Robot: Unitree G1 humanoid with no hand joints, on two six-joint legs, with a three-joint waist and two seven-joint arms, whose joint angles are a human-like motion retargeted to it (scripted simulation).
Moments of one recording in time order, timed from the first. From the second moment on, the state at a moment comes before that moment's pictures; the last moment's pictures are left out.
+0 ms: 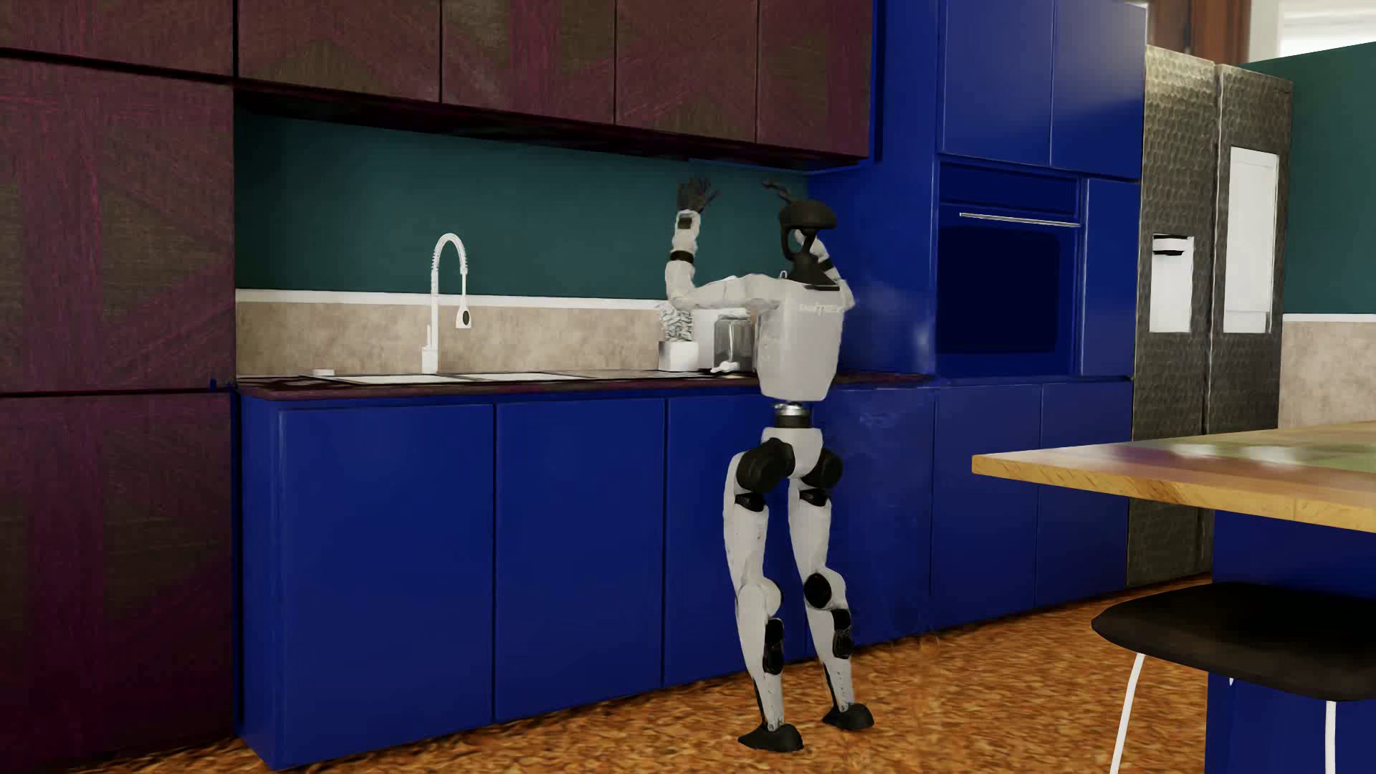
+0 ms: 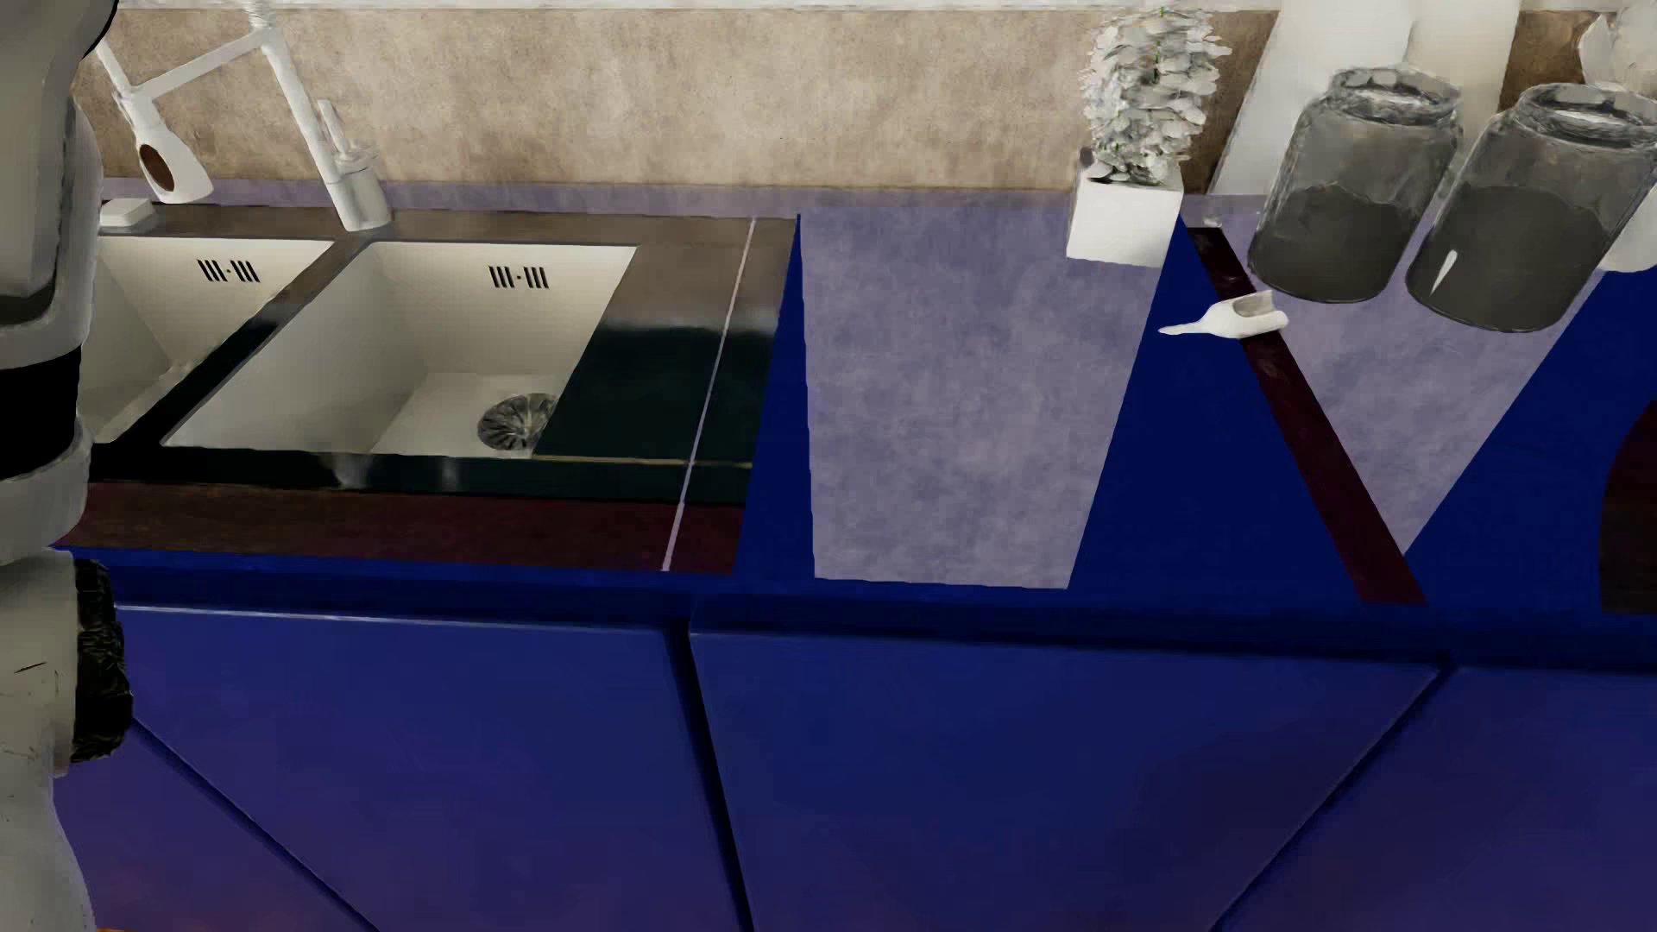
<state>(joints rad) -0.03 -0.01 -0.07 -0.05 -0.08 -0.03 0.00 0.00 -0.14 0.19 0.18 -1.15 -1.16 0.00 0.11 0.90 -1.01 0.00 0.00 -0.12 0.08 -0.11 -0.16 0.00 0.00 0.00 0.00 0.00 0.00</state>
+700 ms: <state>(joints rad) -0.02 -0.01 -0.08 -0.06 -0.11 -0.02 0.00 0.00 -0.15 0.21 0.19 -0.22 -0.23 -0.04 0.16 0.51 -0.61 0.00 0.00 0.00 -0.18 -0.40 -0.41 0.00 0.00 0.00 0.00 0.00 0.00</state>
